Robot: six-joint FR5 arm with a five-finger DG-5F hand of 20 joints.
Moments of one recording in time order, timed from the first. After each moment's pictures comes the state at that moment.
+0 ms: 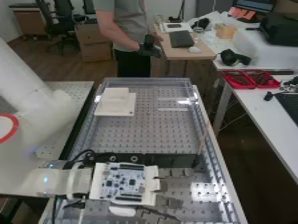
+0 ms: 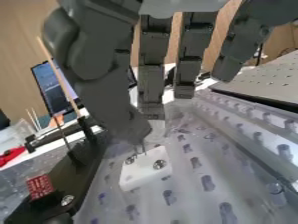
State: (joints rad) arm 1.09 -2.27 -1.61 -2.54 -2.01 -0.47
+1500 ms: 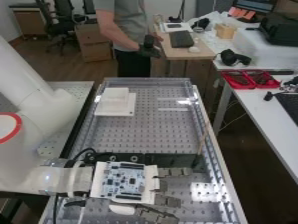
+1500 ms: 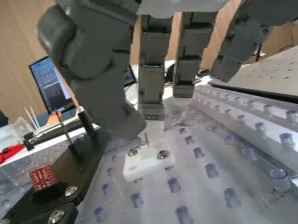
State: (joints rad) arm 1.10 -2.27 -1.62 -2.54 -2.00 -0.47
